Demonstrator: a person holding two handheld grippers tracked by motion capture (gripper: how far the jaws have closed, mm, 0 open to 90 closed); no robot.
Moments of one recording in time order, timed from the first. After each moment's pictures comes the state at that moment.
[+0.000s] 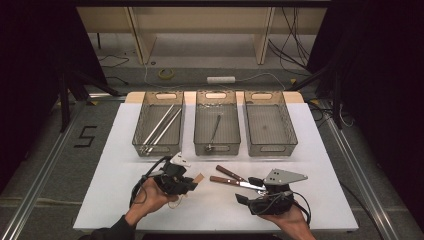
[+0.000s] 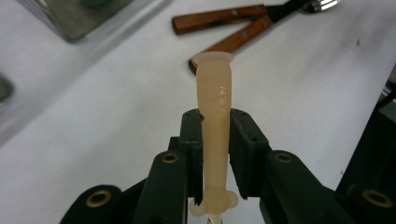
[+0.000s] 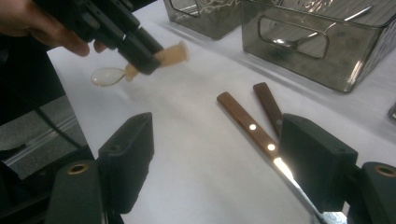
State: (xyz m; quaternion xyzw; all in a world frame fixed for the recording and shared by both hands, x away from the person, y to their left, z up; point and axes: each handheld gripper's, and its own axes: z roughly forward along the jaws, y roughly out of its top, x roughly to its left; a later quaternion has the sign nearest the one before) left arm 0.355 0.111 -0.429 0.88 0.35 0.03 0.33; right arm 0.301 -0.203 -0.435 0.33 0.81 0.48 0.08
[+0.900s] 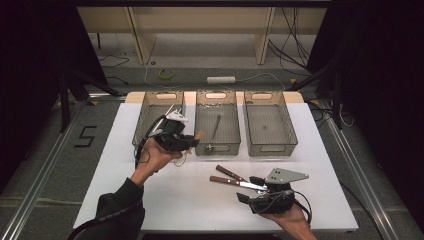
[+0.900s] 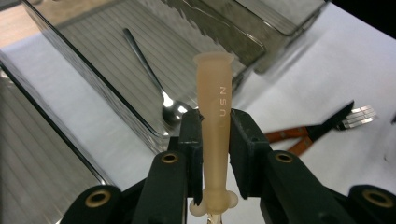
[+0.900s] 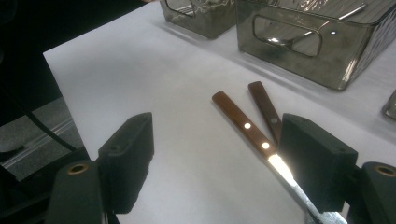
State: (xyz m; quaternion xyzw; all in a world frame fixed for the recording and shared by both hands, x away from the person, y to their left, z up) left arm 0.437 0.109 -0.370 0.83 0.38 0.09 0.39; right arm 0.303 -0.206 -0.436 0.34 0.81 0.48 0.08
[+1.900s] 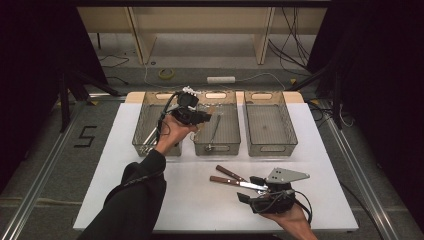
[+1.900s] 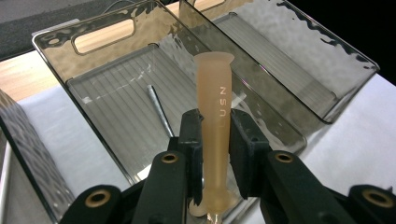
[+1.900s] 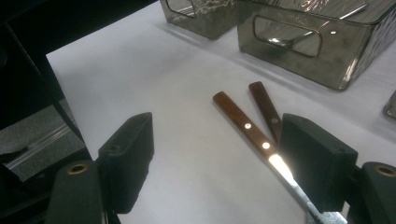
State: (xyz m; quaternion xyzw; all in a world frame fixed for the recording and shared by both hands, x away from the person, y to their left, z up) left arm 0.507 0.072 -0.360 0.80 0.42 0.10 0.41; right arm 0.304 -0.208 -0.436 0.34 0.81 0.48 0.08
